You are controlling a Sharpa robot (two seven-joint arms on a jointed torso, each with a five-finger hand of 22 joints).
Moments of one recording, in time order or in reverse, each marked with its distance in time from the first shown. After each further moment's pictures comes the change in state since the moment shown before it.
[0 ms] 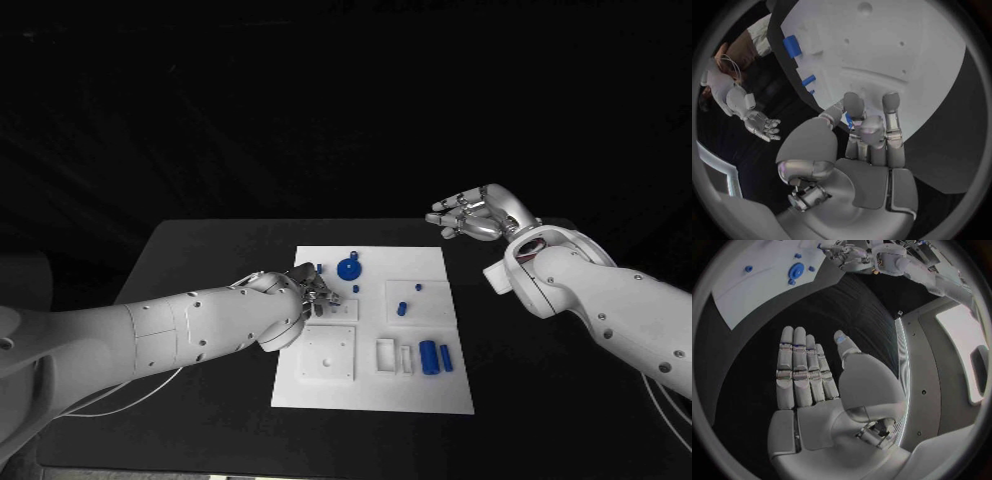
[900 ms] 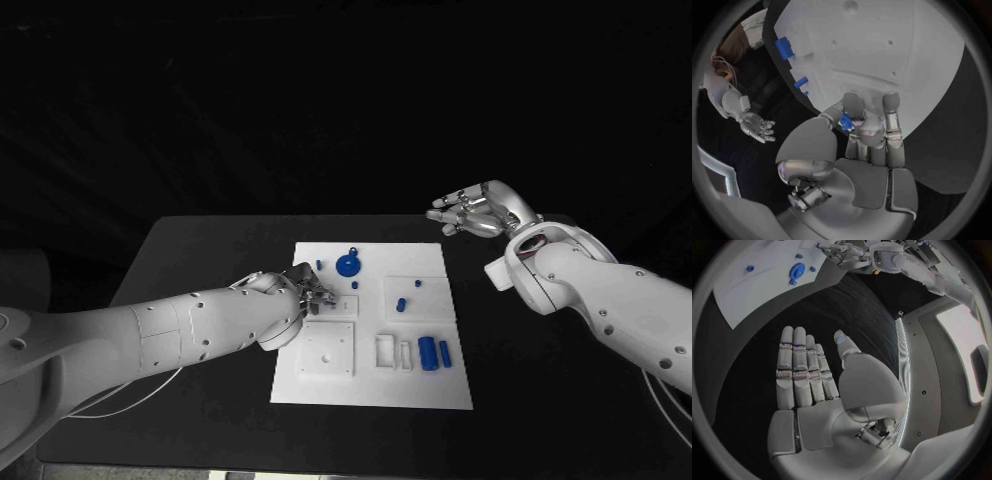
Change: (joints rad) left arm -0.024 0.015 0.002 -0.047 -0.009 -0.004 -0.001; left_hand -0.004 0.004 0.009 -0.003 0.031 0.000 0.000 0.007 0.017 0.000 0.000 0.012 0.007 0.003 0.003 0.012 0.018 0.000 0.000 0.000 0.004 0.000; right arm 0.000 -0.003 0.000 0.000 0.001 0.001 0.000; right_hand 0.000 0.000 0.000 0.000 0.000 0.000 0.000 0.000 0.000 -0.004 0.004 0.000 0.000 0.000 0.000 0.000 0.000 0.000 0.000 0.000 0.000 0.000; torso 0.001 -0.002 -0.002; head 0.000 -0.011
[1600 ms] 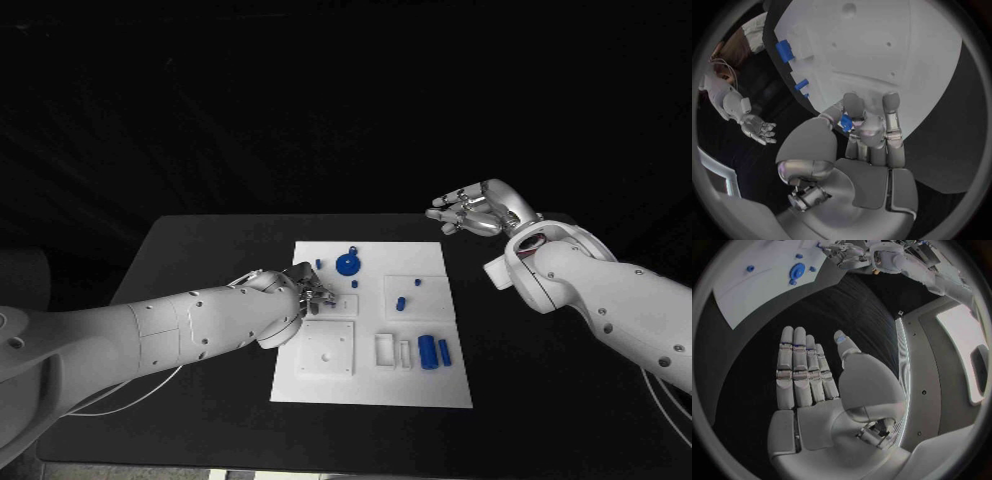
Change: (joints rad) left arm 0.000 -0.002 0.003 0.000 -0.018 0.029 0.000; left_hand -0.003 -0.003 0.000 0.000 0.000 0.000 0.000 -0.006 0.006 0.000 0.000 0.000 0.001 0.002 0.002 0.000 -0.001 0.000 0.000 0.000 0.004 0.000; right arm -0.001 0.001 0.000 -0.002 0.001 0.001 0.000; right_hand 0.000 0.000 -0.002 0.002 0.000 0.000 0.000 0.000 0.000 0.000 0.000 0.000 0.000 0.000 0.000 0.000 -0.001 0.000 0.000 0.000 0.000 0.000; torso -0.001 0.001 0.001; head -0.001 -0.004
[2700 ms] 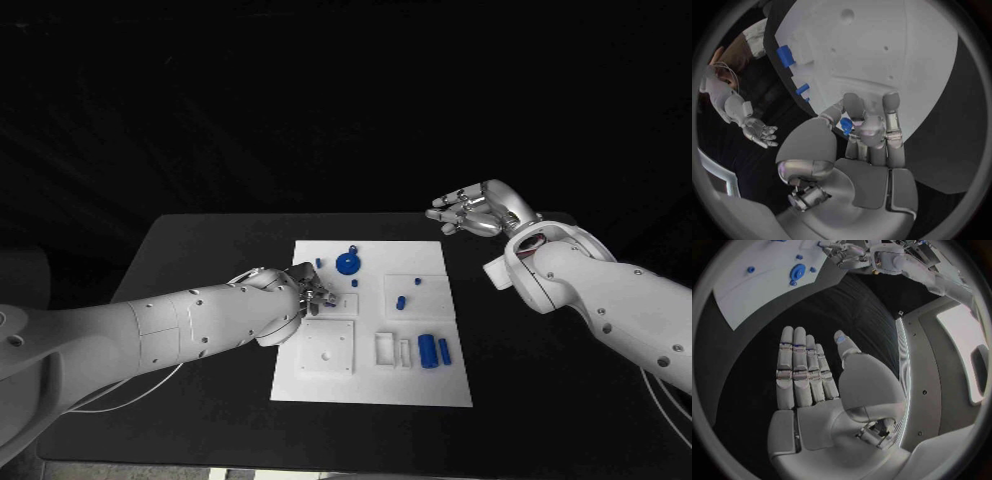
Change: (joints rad) left arm 0.002 0.000 0.002 -0.003 -0.019 0.047 0.001; left_hand 0.000 0.000 -0.003 -0.003 0.004 0.000 0.000 -0.001 0.110 0.000 0.000 0.000 0.000 -0.002 -0.002 0.000 -0.003 0.000 0.000 0.000 0.000 0.000; right arm -0.004 0.001 0.000 -0.003 0.001 0.001 0.001; right_hand 0.000 0.000 -0.001 0.001 0.000 0.001 -0.001 0.000 0.000 0.000 0.000 0.000 -0.001 0.000 0.000 0.000 0.000 0.000 0.000 0.000 0.000 0.000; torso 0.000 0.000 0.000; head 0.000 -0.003
